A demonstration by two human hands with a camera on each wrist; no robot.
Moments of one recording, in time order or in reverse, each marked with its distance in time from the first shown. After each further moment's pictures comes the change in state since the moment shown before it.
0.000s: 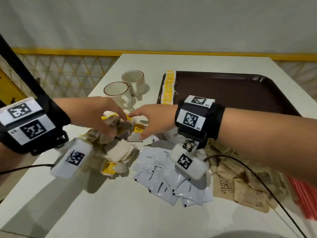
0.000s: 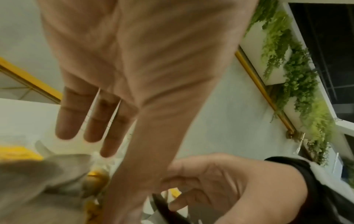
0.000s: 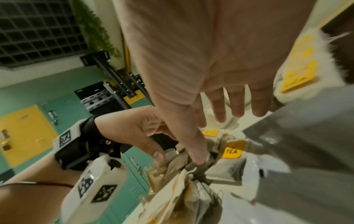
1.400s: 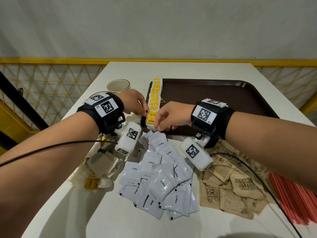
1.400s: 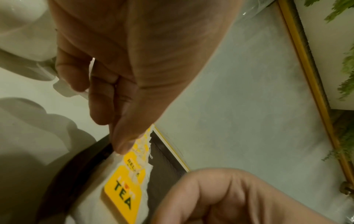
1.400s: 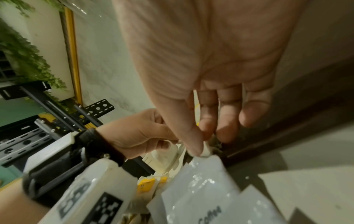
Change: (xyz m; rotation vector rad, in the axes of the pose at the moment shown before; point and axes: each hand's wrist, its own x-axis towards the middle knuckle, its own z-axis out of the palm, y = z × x) left_hand 0.124 0.066 -0.011 -0.428 0.157 -0.128; right_hand -0.026 0.084 -0.014 0.466 0.110 0.263
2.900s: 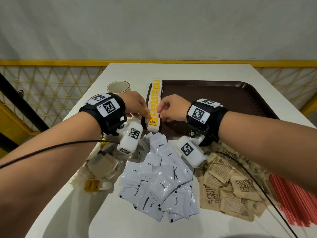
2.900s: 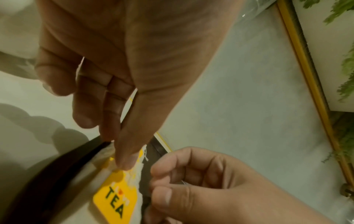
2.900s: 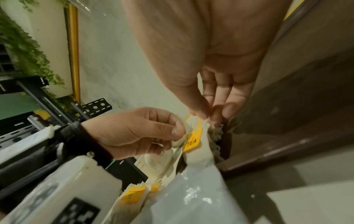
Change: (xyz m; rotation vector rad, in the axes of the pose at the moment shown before) left_hand 0.009 0.001 0.000 0.048 -0.035 -0.043; right_hand 0.020 0.005 -0.002 0.112 0.323 -0.016
